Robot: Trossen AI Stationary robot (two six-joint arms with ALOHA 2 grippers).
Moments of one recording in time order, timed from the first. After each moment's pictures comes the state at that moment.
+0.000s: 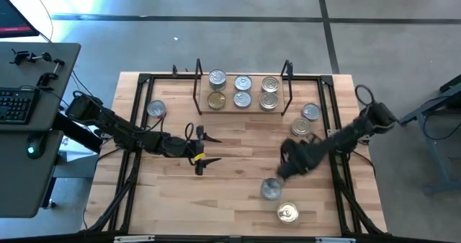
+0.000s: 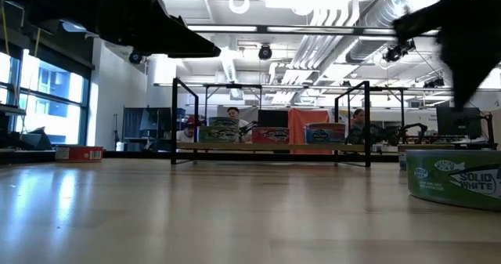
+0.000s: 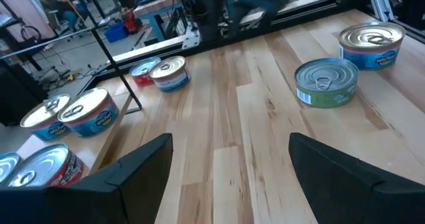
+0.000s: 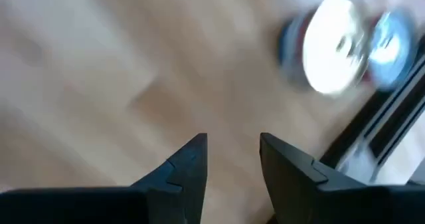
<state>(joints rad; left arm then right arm) -0.31 1.40 0.52 0.58 -0.39 0.19 0.48 1.58 1.09 -1.37 0.32 1.17</state>
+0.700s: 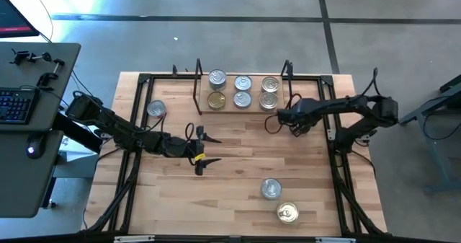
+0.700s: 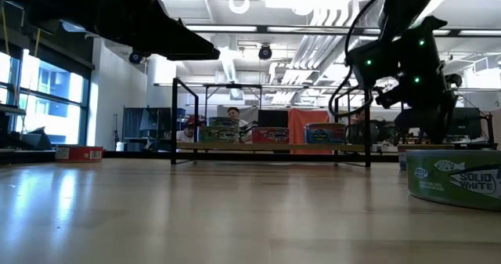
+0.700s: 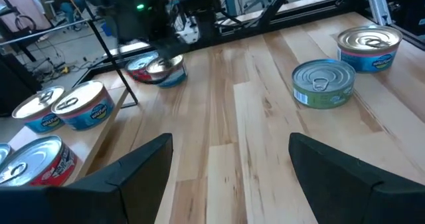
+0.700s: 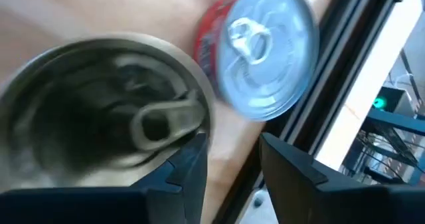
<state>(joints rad) -0.31 1.40 0.52 0.57 -0.38 0.15 -0.29 1.48 0.79 -1.22 0.44 0.76</state>
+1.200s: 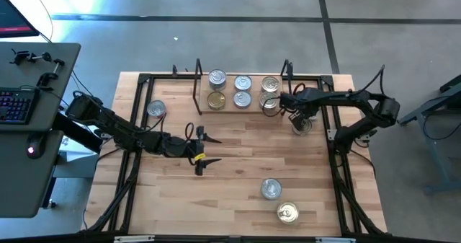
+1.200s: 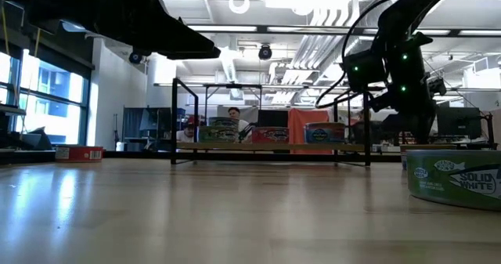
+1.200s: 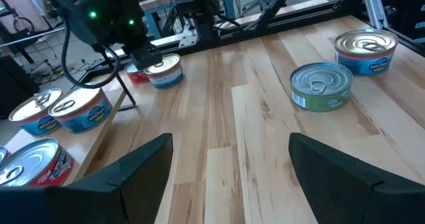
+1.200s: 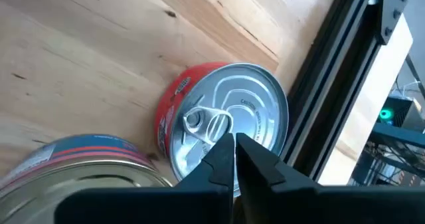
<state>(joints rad) -0.31 1.40 0.52 0.58 -0.38 0.15 -0.52 1.48 0.79 -1.03 0.51 0.52</state>
